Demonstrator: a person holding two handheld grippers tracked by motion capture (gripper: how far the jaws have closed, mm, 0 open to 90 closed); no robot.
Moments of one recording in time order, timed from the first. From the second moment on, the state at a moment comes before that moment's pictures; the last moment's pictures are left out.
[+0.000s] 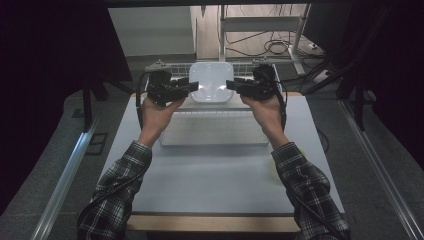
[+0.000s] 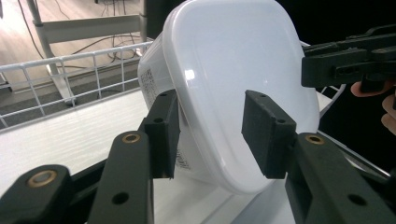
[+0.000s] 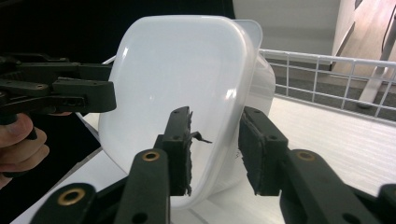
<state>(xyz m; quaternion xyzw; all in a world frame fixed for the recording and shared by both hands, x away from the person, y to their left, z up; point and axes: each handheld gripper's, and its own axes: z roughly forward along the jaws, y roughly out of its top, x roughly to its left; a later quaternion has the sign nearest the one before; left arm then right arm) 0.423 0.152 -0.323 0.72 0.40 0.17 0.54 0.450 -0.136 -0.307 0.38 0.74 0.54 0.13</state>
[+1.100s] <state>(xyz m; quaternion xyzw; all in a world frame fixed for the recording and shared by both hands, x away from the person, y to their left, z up) 0.455 0.148 -0.323 0.72 0.43 0.19 0.52 0.473 -0.125 -0.309 0.41 0.73 0.52 0.17</state>
